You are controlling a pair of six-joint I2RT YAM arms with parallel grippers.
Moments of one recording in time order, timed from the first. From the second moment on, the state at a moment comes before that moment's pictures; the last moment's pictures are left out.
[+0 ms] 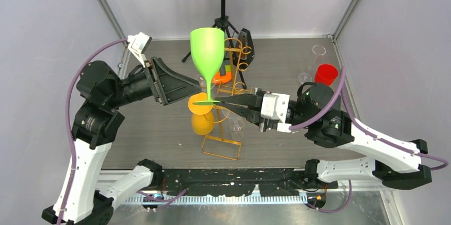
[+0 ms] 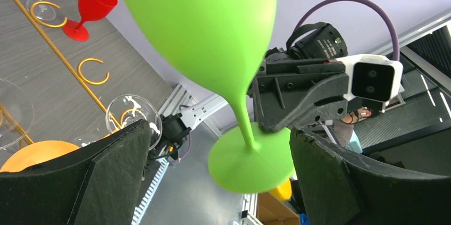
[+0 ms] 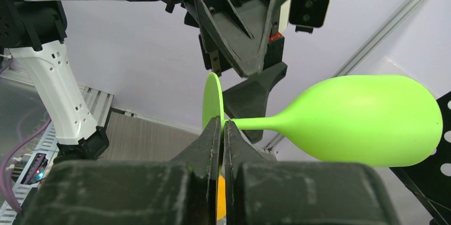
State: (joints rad) left arm -0.41 0.92 1.50 -0.49 0.81 -0.93; right arm 1.26 1.02 1.35 -0.04 -0.23 -0.50
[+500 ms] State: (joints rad) left arm -0.48 0.96 1.50 -0.49 0.75 -0.91; right arm 1.36 1.07 1.34 0.00 -0.13 -0.61
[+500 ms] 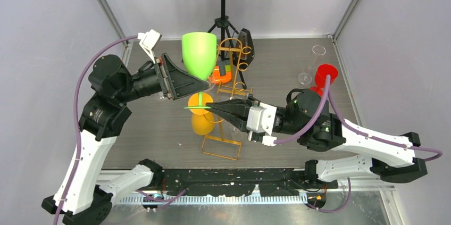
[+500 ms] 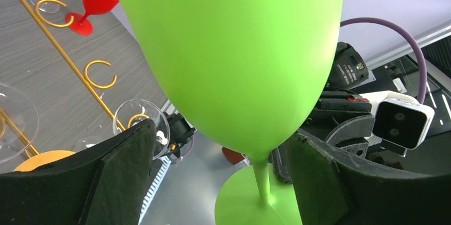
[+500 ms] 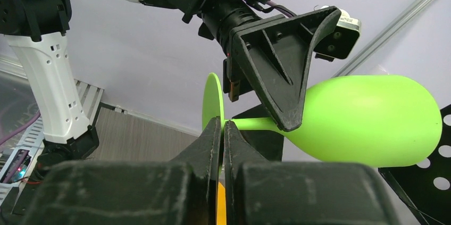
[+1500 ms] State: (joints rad) left arm -0.52 0.97 1.50 -0.51 0.73 -0.86; right arm 1.43 1.02 1.25 0.05 0.12 -0.68
